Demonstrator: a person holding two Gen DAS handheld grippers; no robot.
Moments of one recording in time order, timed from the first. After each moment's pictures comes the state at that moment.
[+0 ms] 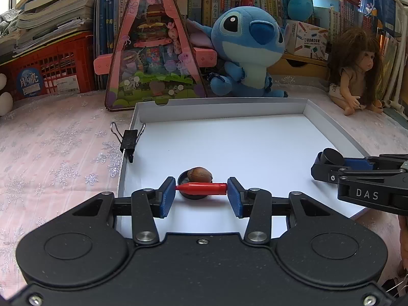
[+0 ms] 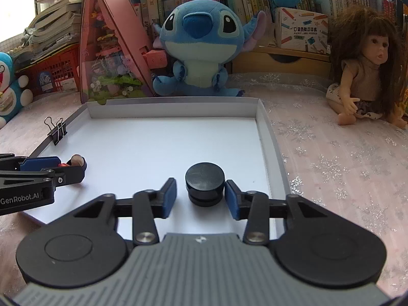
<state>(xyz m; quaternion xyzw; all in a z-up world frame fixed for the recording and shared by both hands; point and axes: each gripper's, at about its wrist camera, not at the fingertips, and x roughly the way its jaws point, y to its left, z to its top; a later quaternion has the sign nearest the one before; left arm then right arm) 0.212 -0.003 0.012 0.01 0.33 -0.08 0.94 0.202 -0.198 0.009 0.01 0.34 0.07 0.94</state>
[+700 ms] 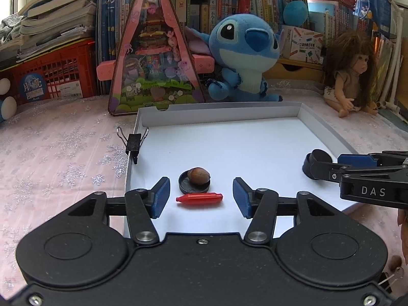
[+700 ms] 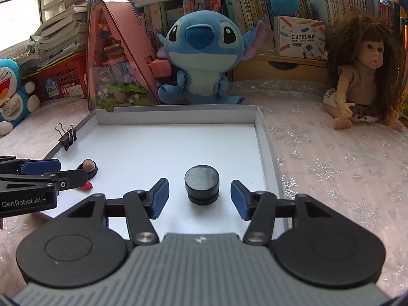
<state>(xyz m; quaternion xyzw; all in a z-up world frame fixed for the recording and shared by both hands) 0.193 0.001 0.024 0.01 0.32 -0.08 0.94 0.185 -0.203 0.025 0.02 0.33 0.07 0.94</state>
